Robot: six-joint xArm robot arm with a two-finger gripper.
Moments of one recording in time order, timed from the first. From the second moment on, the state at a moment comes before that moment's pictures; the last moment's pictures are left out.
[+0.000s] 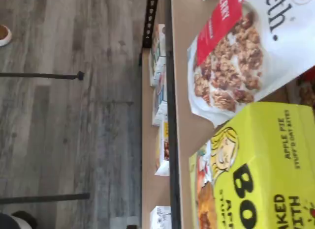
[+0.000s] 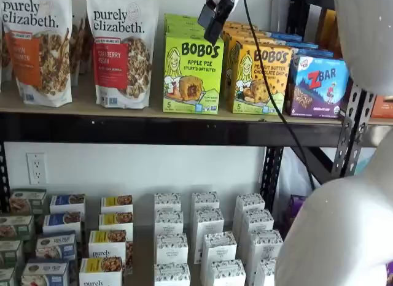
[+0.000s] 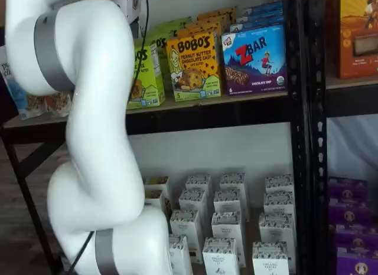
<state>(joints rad) 0.17 -0.23 -1.57 0.38 1.59 -1.32</state>
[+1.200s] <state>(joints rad) 0.17 -0.07 -1.71 0.30 1.63 -1.34</state>
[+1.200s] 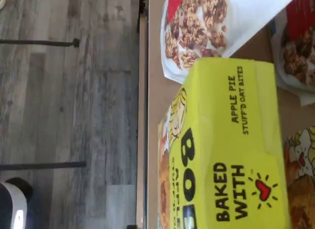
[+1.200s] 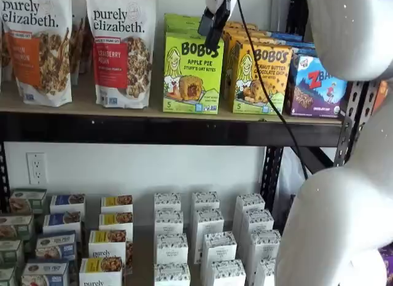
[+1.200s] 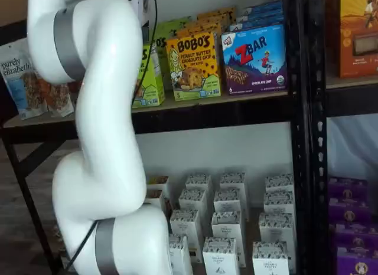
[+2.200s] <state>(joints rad) 0.19 -0.06 -1.64 0.25 1.56 -1.34</state>
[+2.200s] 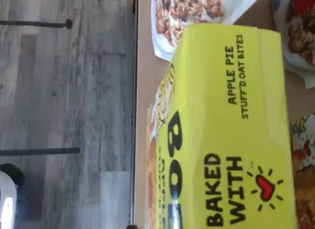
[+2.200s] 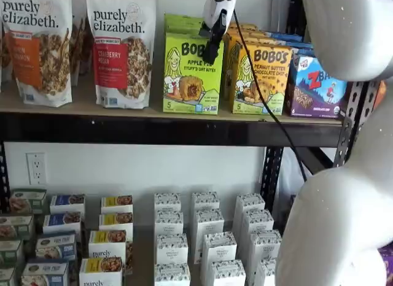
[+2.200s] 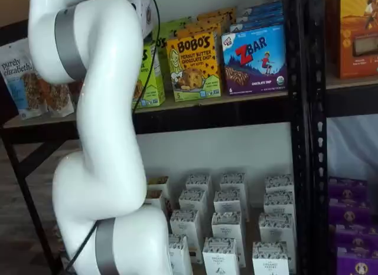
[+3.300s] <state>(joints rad) 0.19 -0.06 -1.63 0.24 1.56 -1.35</state>
